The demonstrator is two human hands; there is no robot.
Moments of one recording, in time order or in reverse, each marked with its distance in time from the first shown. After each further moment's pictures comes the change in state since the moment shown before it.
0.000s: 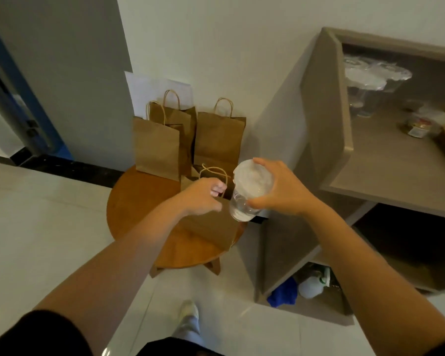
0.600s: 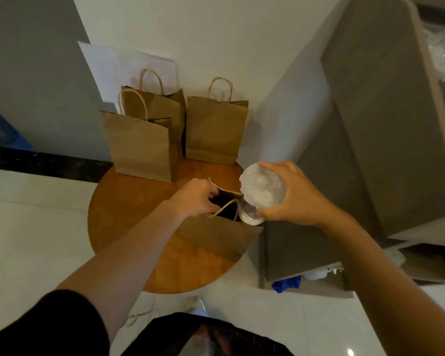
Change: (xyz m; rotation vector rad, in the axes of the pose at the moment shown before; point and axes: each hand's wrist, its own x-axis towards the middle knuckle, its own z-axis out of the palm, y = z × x) left_hand 0.135 -0.073 -0.057 0.434 -0.102 0.099; right_hand 0.100 0.022 0.022 -0.015 -0.049 0.122
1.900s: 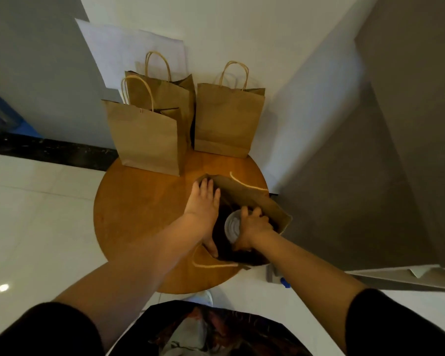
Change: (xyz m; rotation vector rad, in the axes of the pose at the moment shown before) left_hand 0.003 -0.004 0.027 0.994 -0.319 -0.146; right_hand 0.067 0.026 0.155 -0.427 -0.541 0.504
